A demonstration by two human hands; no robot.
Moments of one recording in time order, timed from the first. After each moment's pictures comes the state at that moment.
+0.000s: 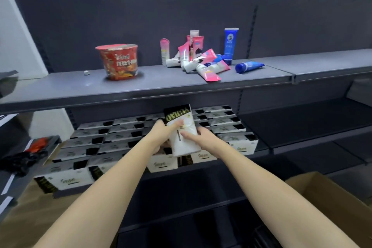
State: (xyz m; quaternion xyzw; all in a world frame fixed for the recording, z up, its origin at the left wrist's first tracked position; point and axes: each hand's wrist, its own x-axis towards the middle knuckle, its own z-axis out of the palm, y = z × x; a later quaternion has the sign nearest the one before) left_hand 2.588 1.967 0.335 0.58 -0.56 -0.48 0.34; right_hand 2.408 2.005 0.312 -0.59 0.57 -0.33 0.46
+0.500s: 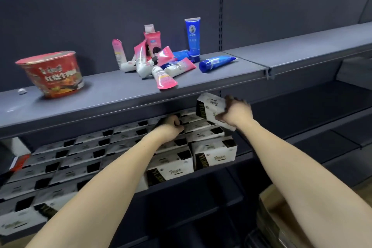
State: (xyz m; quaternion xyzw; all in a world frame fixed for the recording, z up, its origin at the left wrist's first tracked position) left_hand 2.438 1.881 0.333 0.58 -0.77 -0.23 0.14; right_hand 2.187 1.911 0.332 -0.58 0.78 -0.22 0.01
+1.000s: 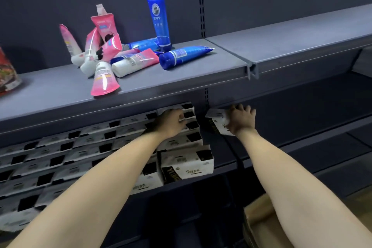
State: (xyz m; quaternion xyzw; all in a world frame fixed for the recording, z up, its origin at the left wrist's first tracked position) left_hand 2.314 1.818 0.296 0.52 -0.84 -0.09 0.13; right_hand 2.068 1.840 0.242 -0.58 0.81 -0.06 -0.02
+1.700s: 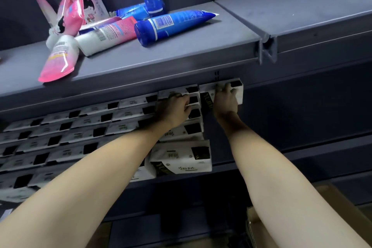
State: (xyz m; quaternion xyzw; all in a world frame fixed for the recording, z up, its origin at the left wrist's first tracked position) left_hand 2.280 1.777 0.253 0.55 -0.83 0.01 0.11; right_hand 2.103 1.746 0.200 -0.64 0.75 -0.19 0.04
